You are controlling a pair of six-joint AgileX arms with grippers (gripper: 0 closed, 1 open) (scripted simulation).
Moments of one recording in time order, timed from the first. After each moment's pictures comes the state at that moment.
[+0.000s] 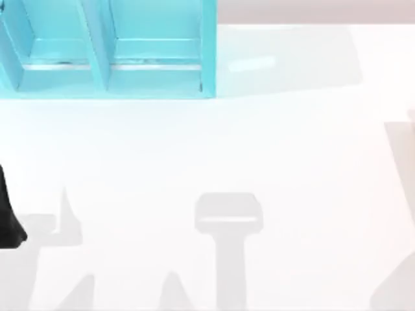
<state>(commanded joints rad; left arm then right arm) 0.00 0.00 0.00 0.00 0.00 0.00 -0.59 1.81 1.12 -0.89 0.00 -0.58</state>
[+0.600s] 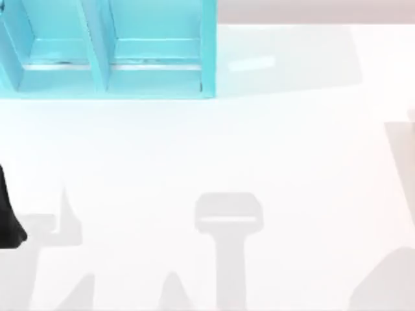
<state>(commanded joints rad) 0.00 0.00 0.00 0.00 0.00 0.00 -0.55 1.78 1.14 -0.93 0.00 -0.54</state>
